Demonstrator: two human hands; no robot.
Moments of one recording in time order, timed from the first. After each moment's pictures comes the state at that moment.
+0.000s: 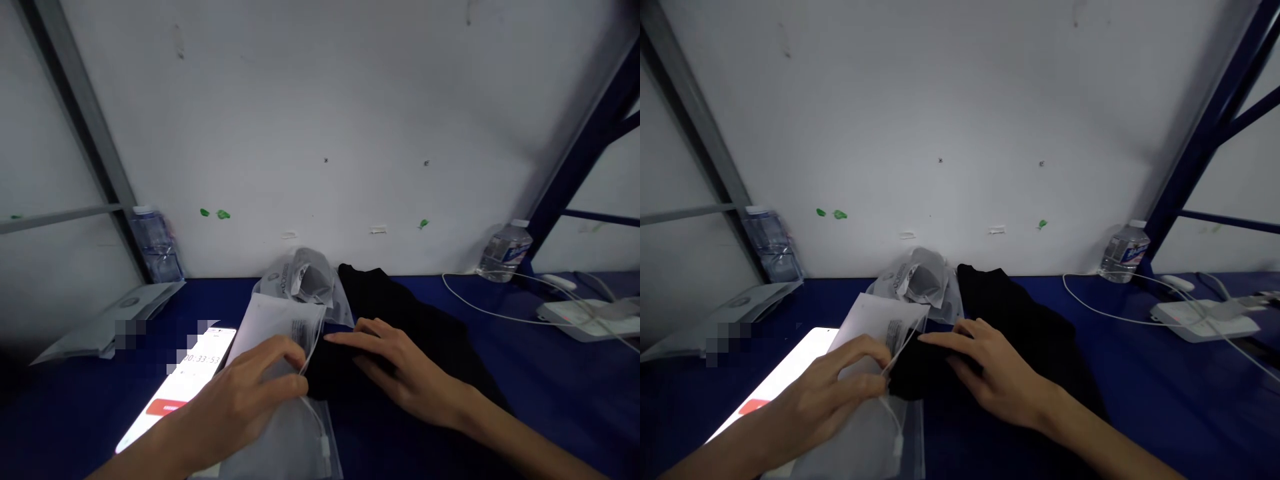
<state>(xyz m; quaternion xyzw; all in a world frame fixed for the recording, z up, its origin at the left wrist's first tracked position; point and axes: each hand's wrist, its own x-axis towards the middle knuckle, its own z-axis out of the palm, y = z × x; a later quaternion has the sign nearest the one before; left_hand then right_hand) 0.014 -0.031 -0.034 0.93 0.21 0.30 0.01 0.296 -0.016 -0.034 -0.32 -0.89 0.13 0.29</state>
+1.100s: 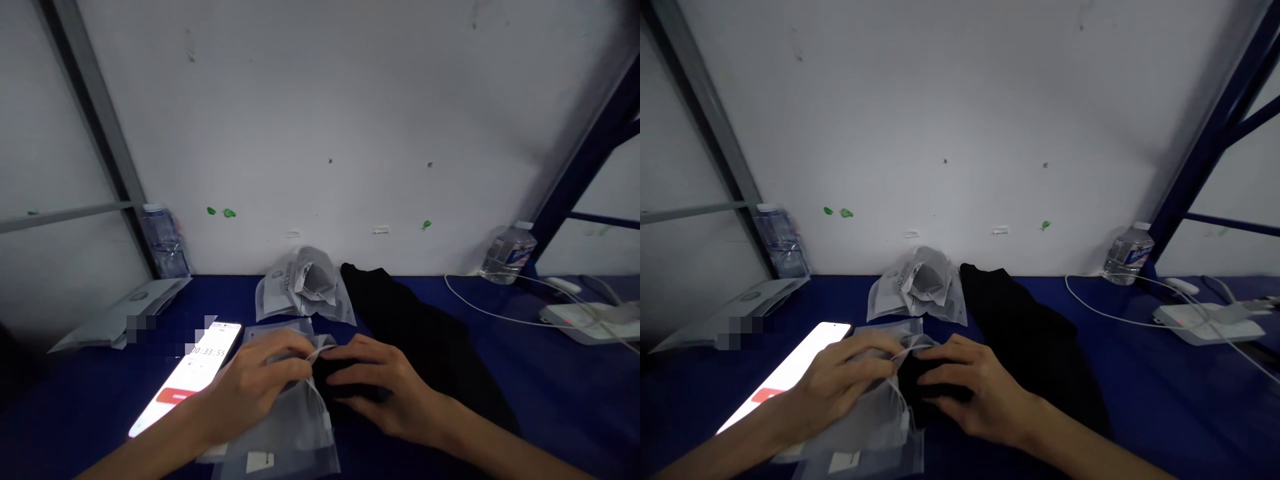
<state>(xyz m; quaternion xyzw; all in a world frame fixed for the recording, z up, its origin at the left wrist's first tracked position) 0.022 -0.029 -0.029 0.90 0.16 0.39 0.03 0.276 -0.023 -0.055 -0.19 -0.89 0.15 0.38</state>
